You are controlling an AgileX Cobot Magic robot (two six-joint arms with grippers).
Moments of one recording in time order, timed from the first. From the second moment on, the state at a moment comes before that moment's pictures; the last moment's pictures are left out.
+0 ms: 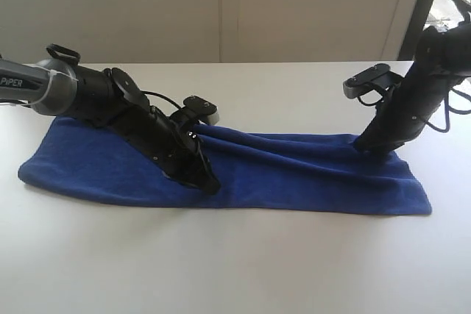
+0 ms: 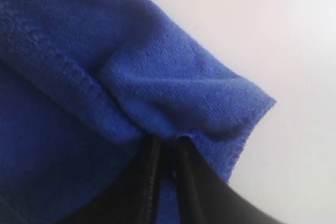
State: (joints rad) left arm -0.48 2.12 -1.38 -0.83 0.71 1.09; right arm -0.10 2.09 -1.44 0.08 0.74 -0.57
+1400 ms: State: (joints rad) left arm -0.48 2.12 -1.38 -0.83 0.76 1.09; right arm -0.10 2.10 -1.44 0.09 0.74 -1.03
